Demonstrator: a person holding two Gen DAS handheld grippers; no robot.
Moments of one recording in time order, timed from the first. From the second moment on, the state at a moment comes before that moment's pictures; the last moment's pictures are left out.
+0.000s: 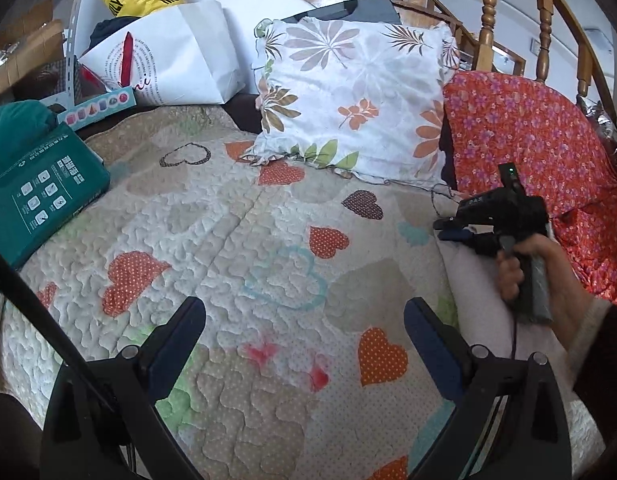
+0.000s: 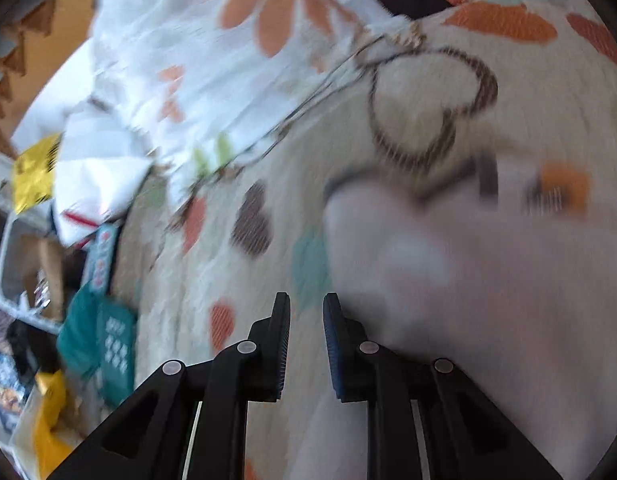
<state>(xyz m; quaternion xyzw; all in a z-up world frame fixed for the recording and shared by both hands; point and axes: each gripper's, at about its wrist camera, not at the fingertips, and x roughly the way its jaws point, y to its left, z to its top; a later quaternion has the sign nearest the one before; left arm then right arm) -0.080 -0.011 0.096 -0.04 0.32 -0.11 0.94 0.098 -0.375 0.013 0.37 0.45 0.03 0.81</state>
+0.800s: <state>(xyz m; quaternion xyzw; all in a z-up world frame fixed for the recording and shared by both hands) -0.144 -0.040 0.129 0.02 0.24 -0.15 0.96 -0.243 -0.418 0.064 0.29 0.40 -0.16 0.85</state>
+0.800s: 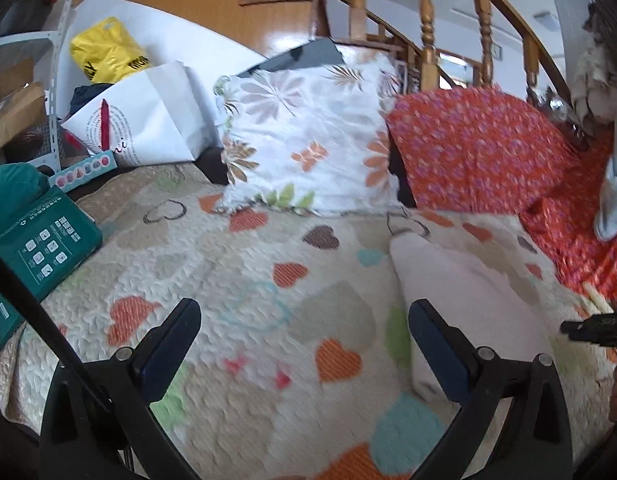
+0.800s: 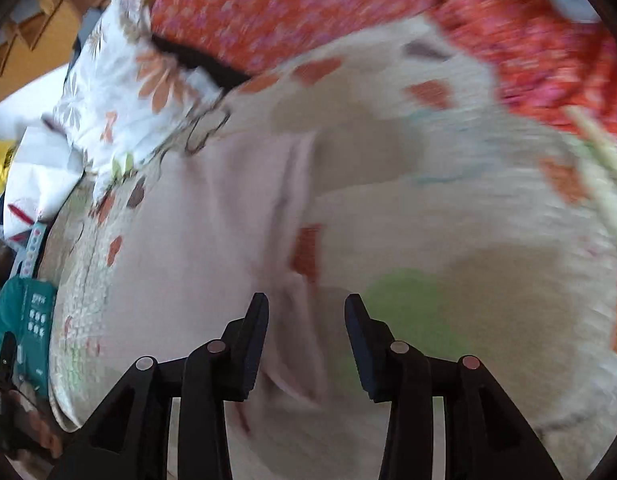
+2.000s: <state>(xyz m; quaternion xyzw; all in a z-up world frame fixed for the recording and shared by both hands) -0.146 -0.080 -0.003 0.05 0.47 -0.13 0.87 -0.251 -0.289 0.005 0.09 0.44 -0.18 0.87</state>
